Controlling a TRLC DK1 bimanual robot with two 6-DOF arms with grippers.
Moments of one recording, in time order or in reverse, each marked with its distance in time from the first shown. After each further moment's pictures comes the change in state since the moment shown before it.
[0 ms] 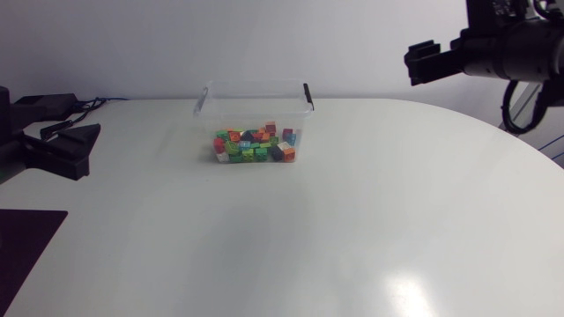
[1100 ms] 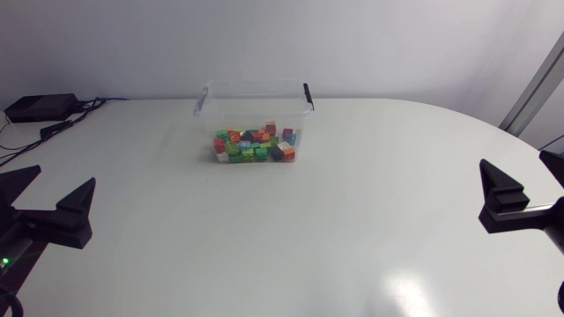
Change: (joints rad) left arm 0.071 -0.422 -0.350 0.018 0.034 -0.058; right arm -0.143 -0.954 -0.752 0.018 -0.001 0.005
